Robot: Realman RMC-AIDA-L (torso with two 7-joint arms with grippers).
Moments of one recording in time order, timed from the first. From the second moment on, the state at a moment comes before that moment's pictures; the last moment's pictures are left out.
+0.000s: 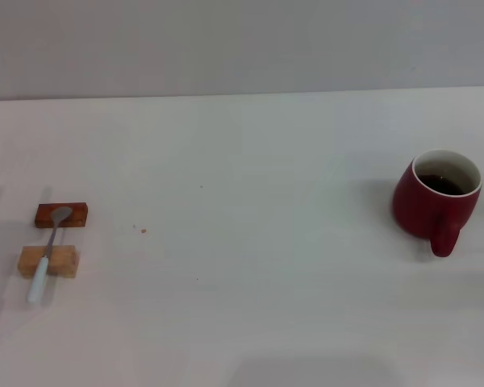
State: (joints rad) left arm -0.36 -2.08 1.08 -0.04 0.29 1.58 -0.47; right arm 0.38 2.03 -0.58 -0.26 -0.87 -1.07 0.57
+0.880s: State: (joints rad) left arm -0.39 -2.08 1.05 -0.03 0.29 1.56 -0.47; right arm 0.47 1.95 -0.59 -0.29 -1.51 -0.97 0.89
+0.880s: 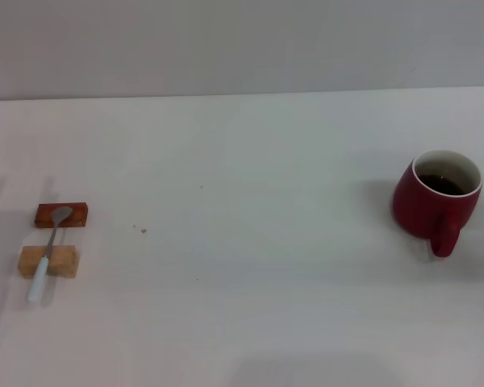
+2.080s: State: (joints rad) left arm -0.41 -2.08 1.02 -0.03 0.29 1.53 -0.47; right arm 0.56 1.96 -0.67 -0.27 -1.70 -1.04 0.94
